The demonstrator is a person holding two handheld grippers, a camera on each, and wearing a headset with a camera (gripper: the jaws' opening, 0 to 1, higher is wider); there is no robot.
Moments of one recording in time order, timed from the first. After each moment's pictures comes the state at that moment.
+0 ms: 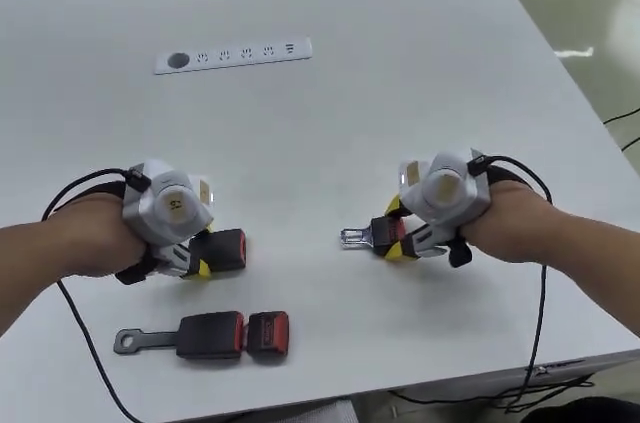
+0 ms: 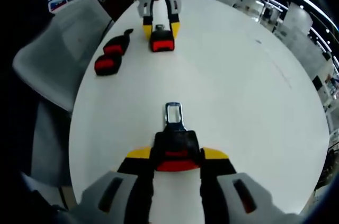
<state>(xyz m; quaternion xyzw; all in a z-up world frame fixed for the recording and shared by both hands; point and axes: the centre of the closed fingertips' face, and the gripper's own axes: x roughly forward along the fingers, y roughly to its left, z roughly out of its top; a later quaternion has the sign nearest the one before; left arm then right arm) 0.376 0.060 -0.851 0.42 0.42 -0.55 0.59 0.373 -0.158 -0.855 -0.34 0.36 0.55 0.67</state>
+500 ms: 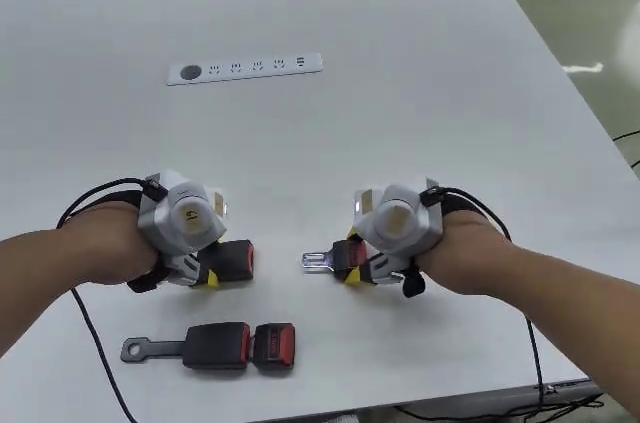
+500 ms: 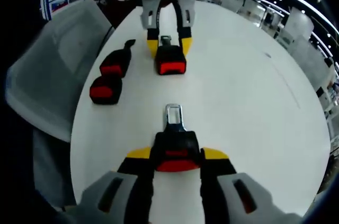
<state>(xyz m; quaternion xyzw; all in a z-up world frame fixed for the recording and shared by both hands) 0.379 0.061 -0.855 0.42 0.42 -0.55 0.58 0.366 -0.085 -0.854 -0.33 0.34 0.56 0.68</state>
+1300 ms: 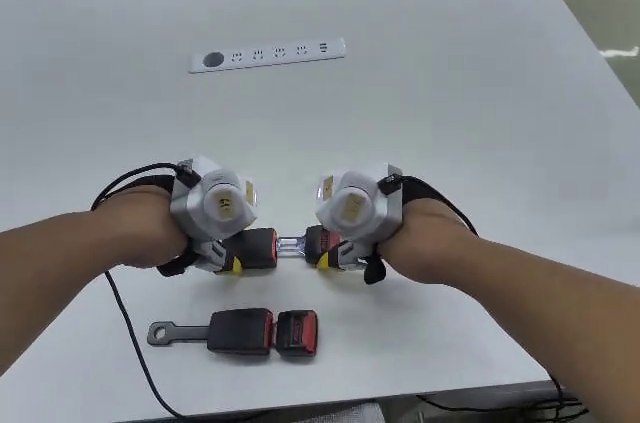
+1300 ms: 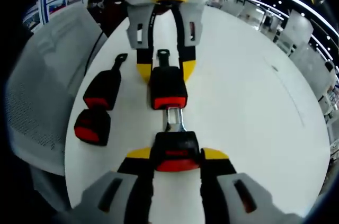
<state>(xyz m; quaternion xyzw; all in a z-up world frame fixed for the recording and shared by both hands) 0.381 0.062 -0.860 0.44 0.43 -0.55 0.57 0.380 -0.029 -0.854 -0.33 0.32 0.56 0.68</state>
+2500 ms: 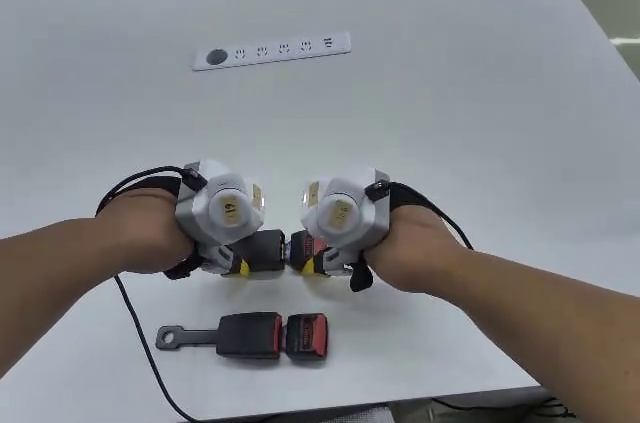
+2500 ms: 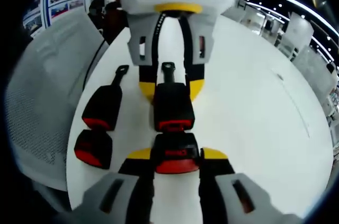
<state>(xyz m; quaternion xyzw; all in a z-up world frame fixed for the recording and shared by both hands) 0.381 0.061 -0.861 0.44 0.42 -0.56 0.56 0.378 0.004 -0.852 -0.31 0.31 0.58 0.69</state>
